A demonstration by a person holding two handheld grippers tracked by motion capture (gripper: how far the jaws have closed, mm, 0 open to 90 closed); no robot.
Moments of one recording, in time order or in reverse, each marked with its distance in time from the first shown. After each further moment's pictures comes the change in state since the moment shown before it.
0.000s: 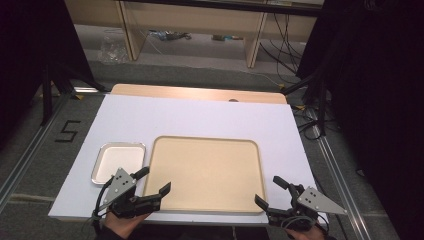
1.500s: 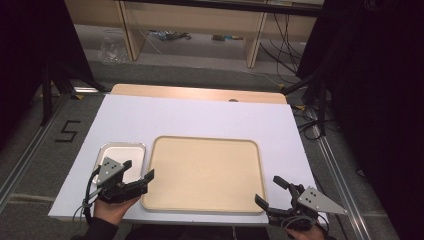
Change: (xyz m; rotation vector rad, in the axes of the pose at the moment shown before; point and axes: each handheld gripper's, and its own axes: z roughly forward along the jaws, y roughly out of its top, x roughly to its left) left arm 0.047 0.002 0.005 0.103 0.202 -0.099; right arm 0.000 0.000 0.000 0.004 -0.003 0.001
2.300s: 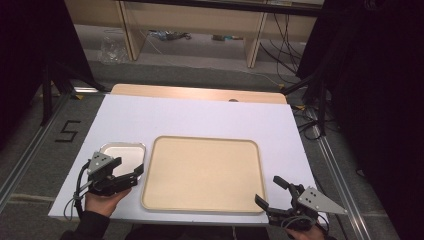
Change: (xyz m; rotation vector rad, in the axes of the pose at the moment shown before) left arm 0.030 0.003 0.004 0.044 0.047 -0.048; right arm 0.000 0.000 0.000 -0.004 0.003 -0.001
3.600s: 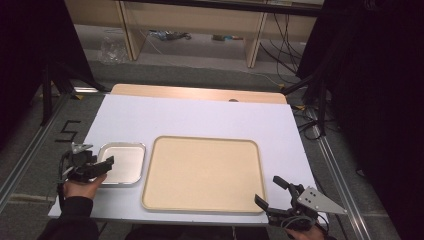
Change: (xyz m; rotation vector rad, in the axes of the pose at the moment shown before) left arm 0.082 0.002 0.021 0.196 0.275 -0.117; right arm -0.001 0.000 0.000 -0.005 -0.011 -0.026
